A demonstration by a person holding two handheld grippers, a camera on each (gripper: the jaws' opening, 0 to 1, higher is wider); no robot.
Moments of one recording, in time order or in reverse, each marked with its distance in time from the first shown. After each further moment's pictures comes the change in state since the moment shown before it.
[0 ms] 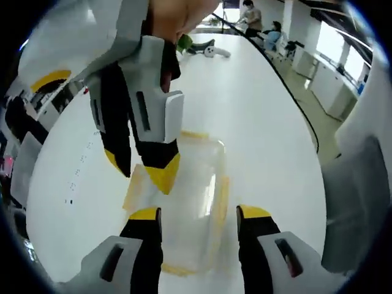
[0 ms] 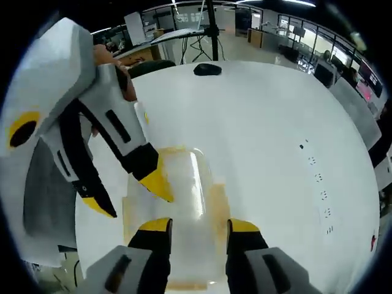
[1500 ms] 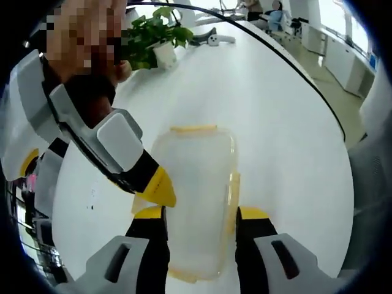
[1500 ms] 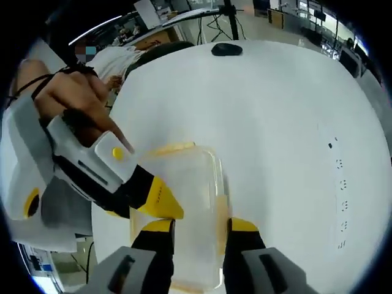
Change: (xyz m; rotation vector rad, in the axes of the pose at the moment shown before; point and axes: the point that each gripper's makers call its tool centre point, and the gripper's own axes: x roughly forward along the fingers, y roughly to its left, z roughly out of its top) left arm 0.009 0.010 -0.004 0.101 0.053 0.192; right arm 0.014 0.008 0.015 -0.015 0.131 0.200
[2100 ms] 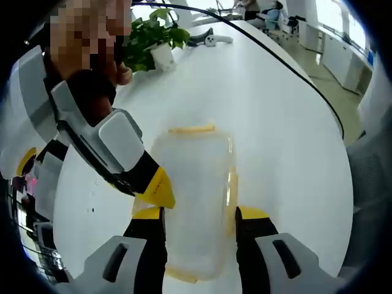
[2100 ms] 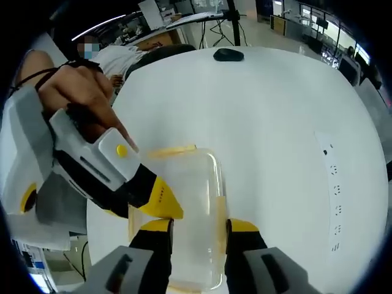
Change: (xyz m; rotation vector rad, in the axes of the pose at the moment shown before) left arm 0.001 0.002 0.003 0.020 -0.005 -0.008; right arm -0.006 0.000 -0.012 -0.034 -0.027 -0.055
